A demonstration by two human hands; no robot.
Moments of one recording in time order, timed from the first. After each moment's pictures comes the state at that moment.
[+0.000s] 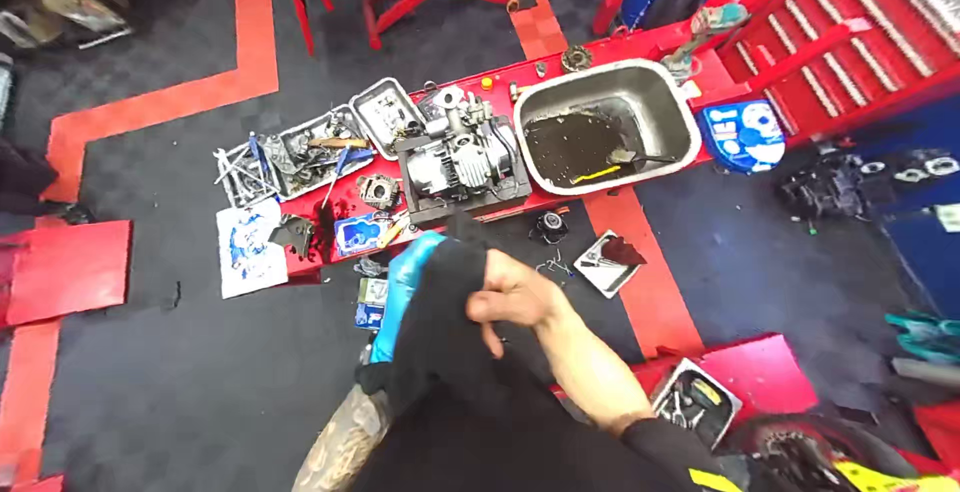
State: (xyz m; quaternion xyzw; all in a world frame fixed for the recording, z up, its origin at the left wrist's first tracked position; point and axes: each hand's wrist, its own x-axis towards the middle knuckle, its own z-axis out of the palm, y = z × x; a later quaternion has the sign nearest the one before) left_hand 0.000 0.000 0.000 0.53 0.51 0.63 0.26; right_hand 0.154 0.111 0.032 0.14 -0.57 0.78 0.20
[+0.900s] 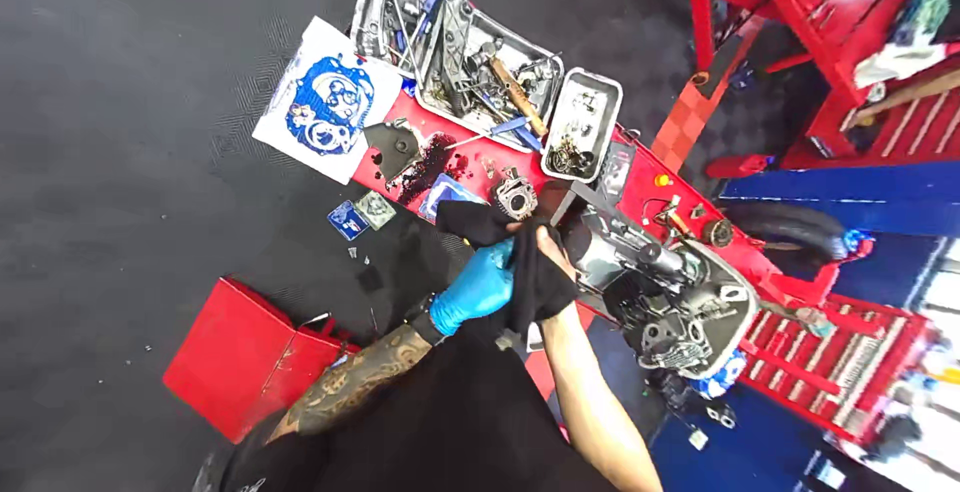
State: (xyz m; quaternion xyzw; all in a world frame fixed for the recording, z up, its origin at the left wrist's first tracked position) left_hand -0.323 -0.079 -0.102 0.18 0.60 0.67 0.39; right_hand -0.265 0.051 -0.091 -0.30 -0.56 0.77 0.08
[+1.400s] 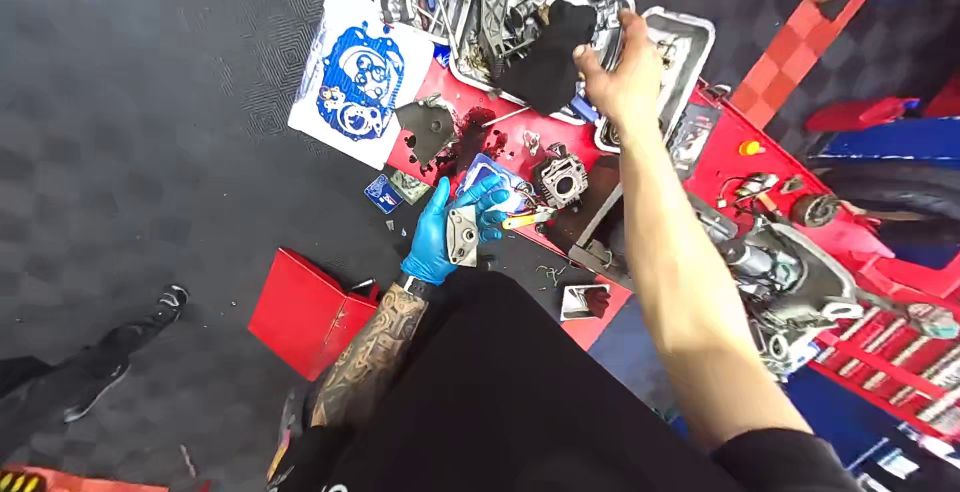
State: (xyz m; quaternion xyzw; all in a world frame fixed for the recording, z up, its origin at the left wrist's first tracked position) left_hand -0.403 -0.150 -0.185 -0.16 0.17 0.84 0.49; right_hand -0.499 0.182 -0.164 -0.28 -0.91 0.29 -0.06
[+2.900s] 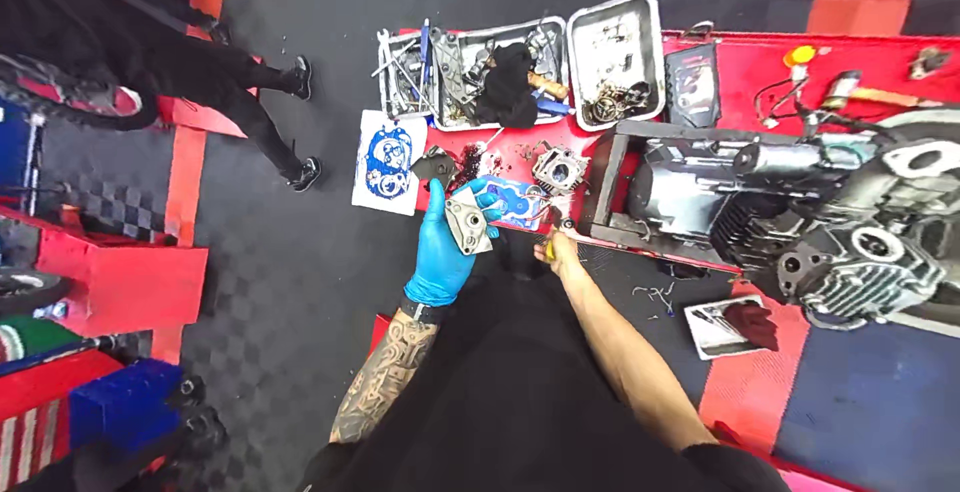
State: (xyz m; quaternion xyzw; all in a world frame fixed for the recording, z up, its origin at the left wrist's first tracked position) left_hand -0.338 -0.095 -0.059 -0.07 0.40 0.81 0.43; right_hand -0.184 0.056 -0.335 -0.68 -0.32 0.66 -0.04
